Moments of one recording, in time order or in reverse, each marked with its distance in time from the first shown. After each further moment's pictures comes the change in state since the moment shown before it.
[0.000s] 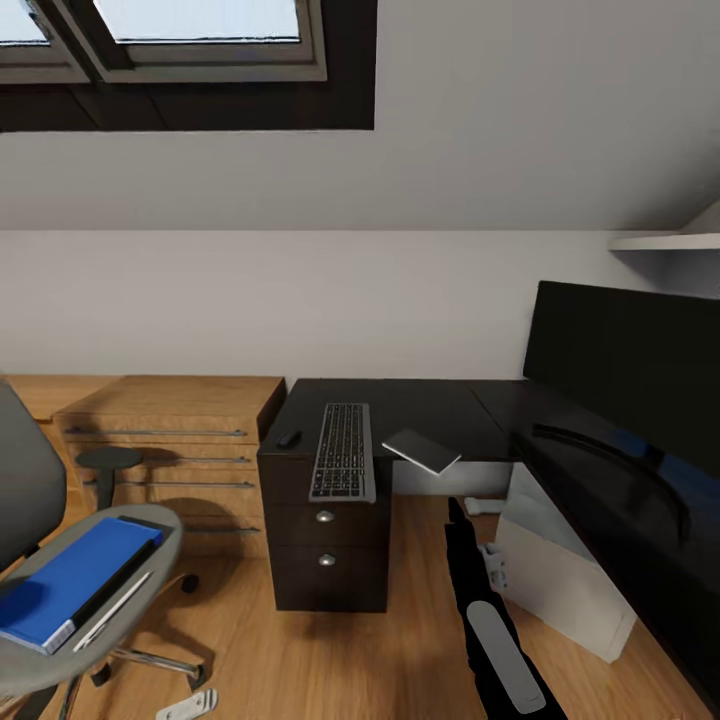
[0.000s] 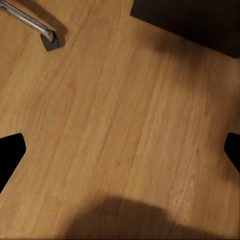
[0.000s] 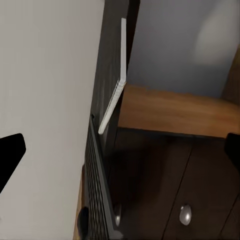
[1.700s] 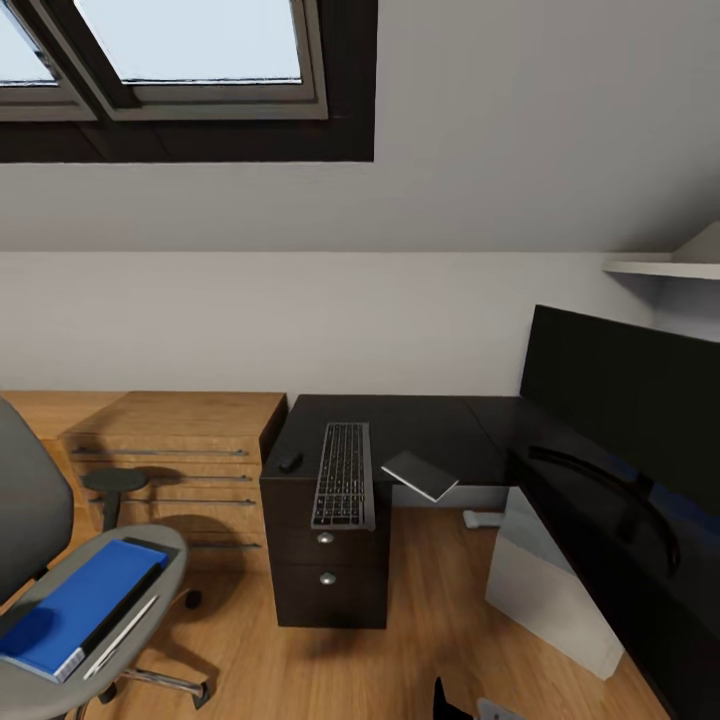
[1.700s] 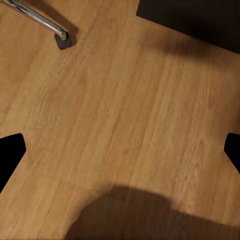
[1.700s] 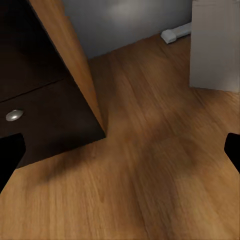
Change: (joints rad) left arm 0.000 -0.006 -0.044 0.266 -0.005 -0.279 0.004; right arm 0.000 -0.004 0.038 0.936 0.892 -0.424 0.004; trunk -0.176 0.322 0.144
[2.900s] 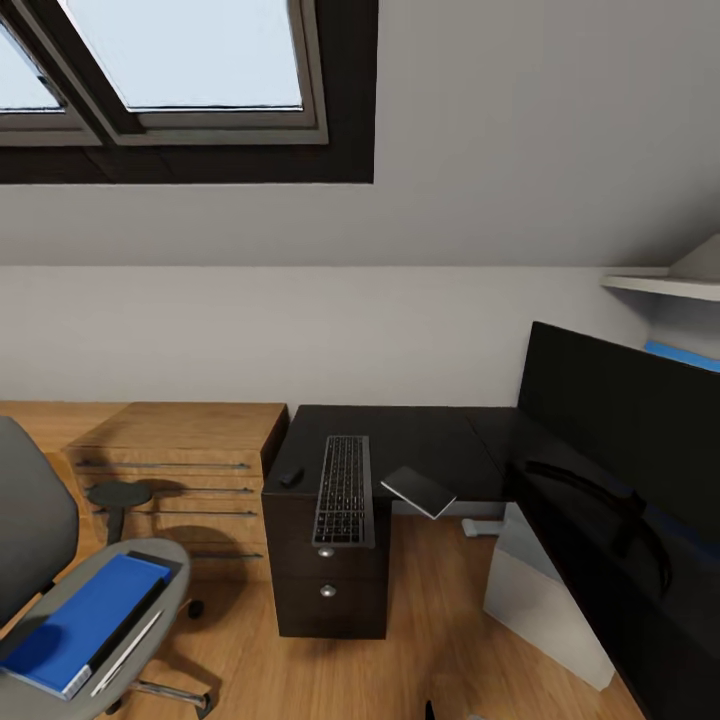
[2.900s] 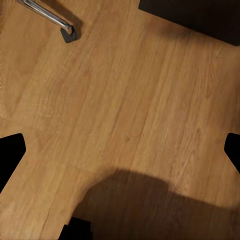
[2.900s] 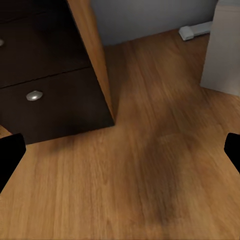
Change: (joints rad) left arm 0.000 0.002 0.000 0.052 0.001 -0.001 0.000; right arm 0.000 0.004 0.112 0.069 0.008 -0.003 0.000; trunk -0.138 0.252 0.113
